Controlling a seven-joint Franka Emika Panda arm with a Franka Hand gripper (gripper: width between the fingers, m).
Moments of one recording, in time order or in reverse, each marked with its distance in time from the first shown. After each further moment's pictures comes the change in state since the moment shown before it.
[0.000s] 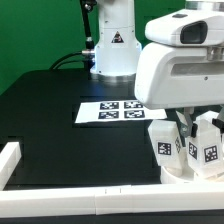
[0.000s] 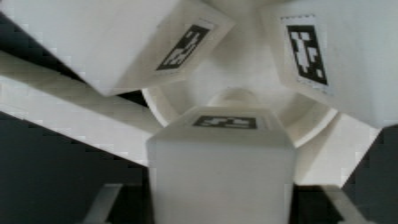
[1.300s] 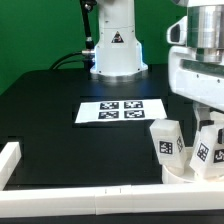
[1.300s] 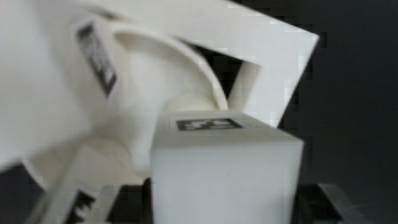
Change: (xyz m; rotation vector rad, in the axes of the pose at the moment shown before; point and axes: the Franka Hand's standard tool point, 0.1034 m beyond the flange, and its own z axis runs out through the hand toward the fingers) arm 0.006 -0.015 0.004 0.110 0.050 1.661
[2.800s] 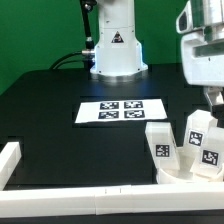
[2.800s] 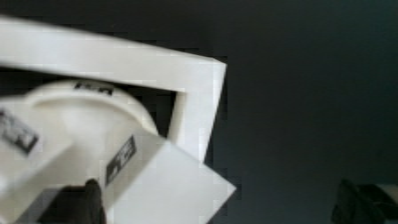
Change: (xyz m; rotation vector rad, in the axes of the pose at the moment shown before) arm -0.013 -0.019 -0.029 0.099 -0.085 -0.095
